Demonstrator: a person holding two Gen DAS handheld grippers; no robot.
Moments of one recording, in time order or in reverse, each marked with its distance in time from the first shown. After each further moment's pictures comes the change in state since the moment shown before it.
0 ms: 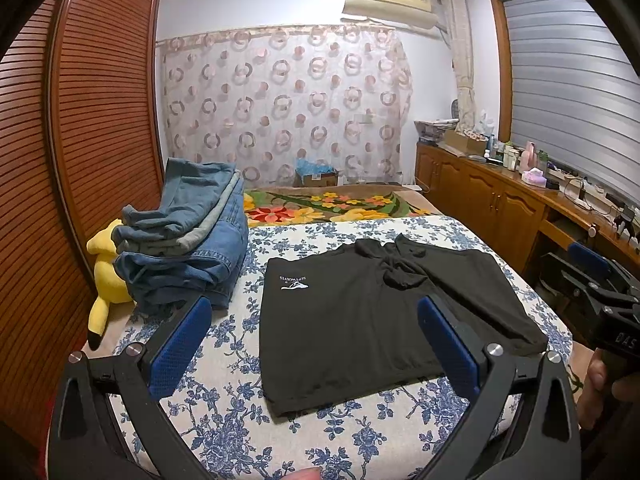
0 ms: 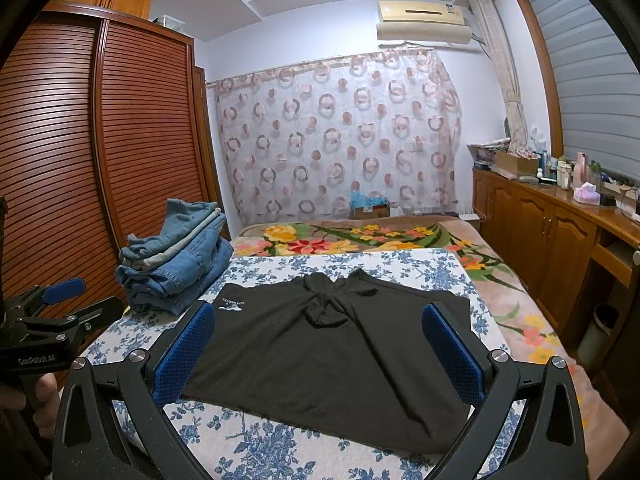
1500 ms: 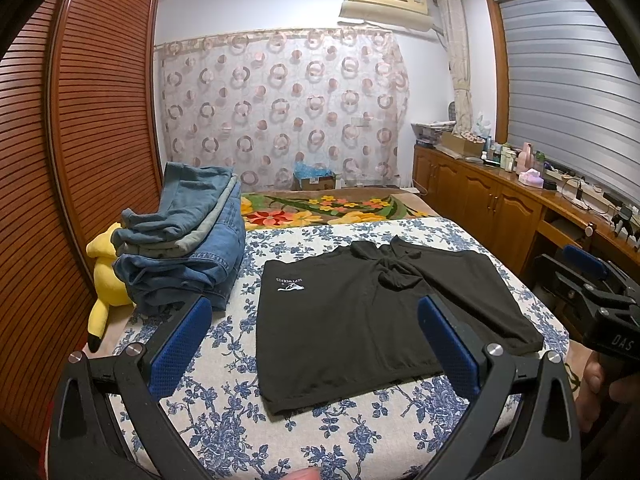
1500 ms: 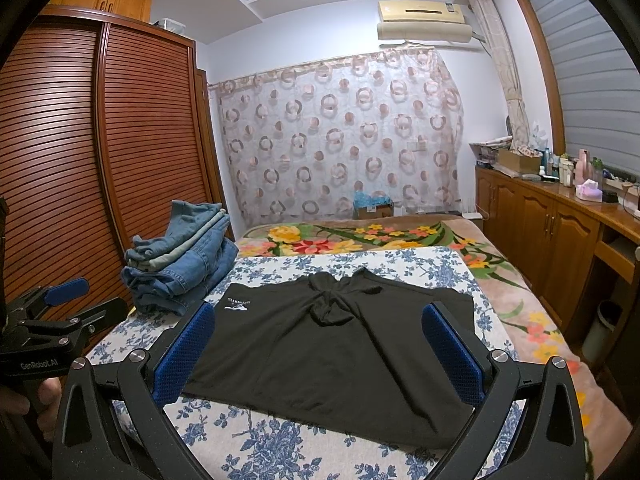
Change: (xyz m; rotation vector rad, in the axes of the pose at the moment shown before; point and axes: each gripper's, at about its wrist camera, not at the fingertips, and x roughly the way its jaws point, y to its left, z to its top) left arm -0.003 -0.005 -0.001 0.011 -0.010 0.008; right arm 0.004 0.001 -0.001 0.011 -0.002 0.009
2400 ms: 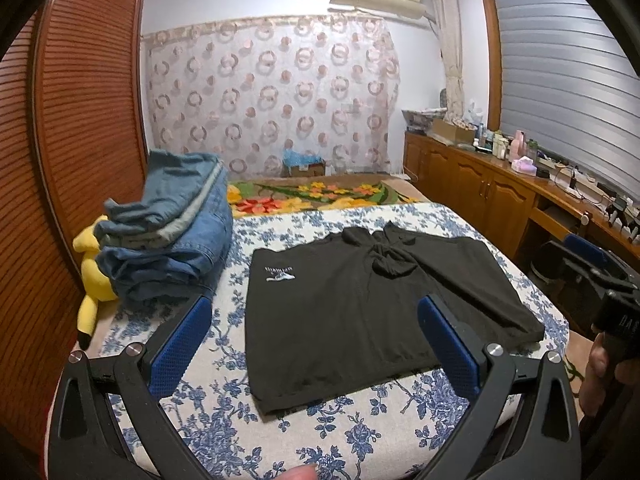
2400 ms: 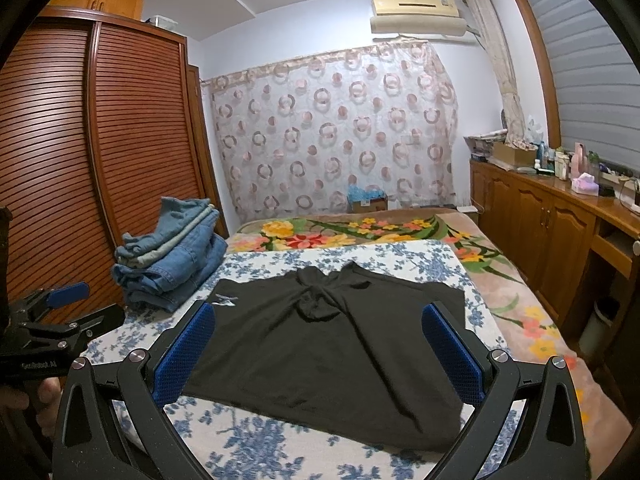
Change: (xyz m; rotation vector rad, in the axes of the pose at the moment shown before) left arm 0.010 -0.015 0.013 0.003 0.064 -0.040; right arm 0.007 -0.013 -0.002 0.014 0.024 -0.019
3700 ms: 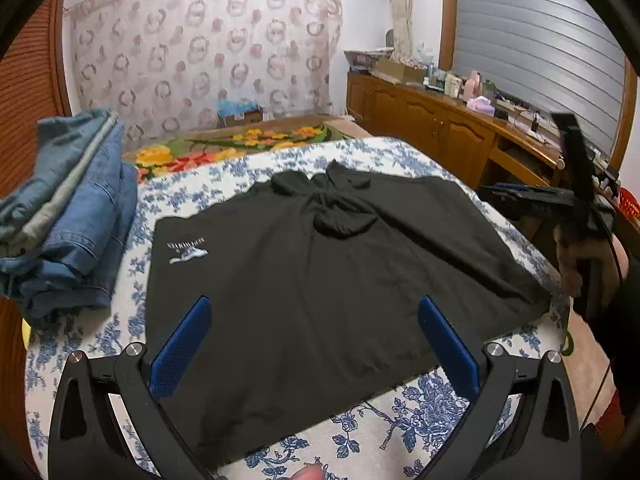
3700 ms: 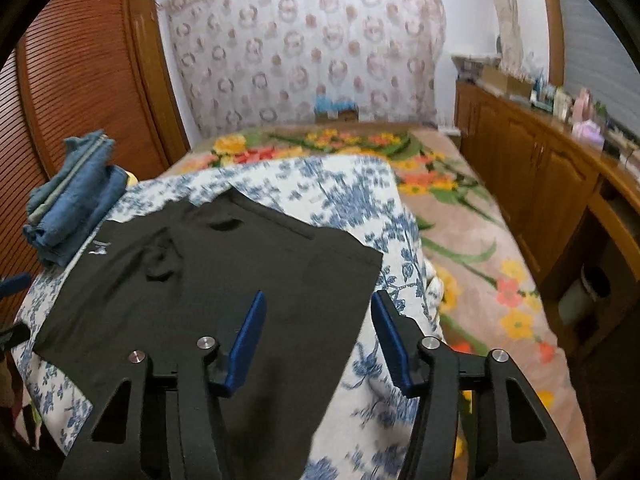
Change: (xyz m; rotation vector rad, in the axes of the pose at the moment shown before) left arm 0.111 -0.039 -0.013 0.114 0.202 -0.195; right arm 0.103 -0.049 0.030 0.009 0.367 -0.066
